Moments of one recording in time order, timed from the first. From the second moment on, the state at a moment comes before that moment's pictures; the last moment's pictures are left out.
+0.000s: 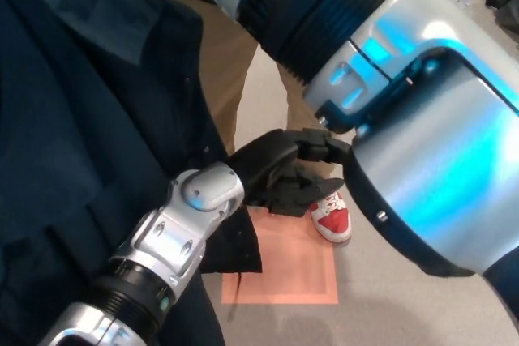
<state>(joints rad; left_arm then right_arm) -0.66 0.16 -0.40 0.56 0.08 0.11 -0.32 -1.84 0.15 0.44 0.97 -0.61 -0.24 -0.27</state>
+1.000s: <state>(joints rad) -0.96 0.32 -0.08 0.96 0.10 -0.02 -0.21 -1.60 0.05 0.26 0.36 -0.52 -0.10 -0.03</state>
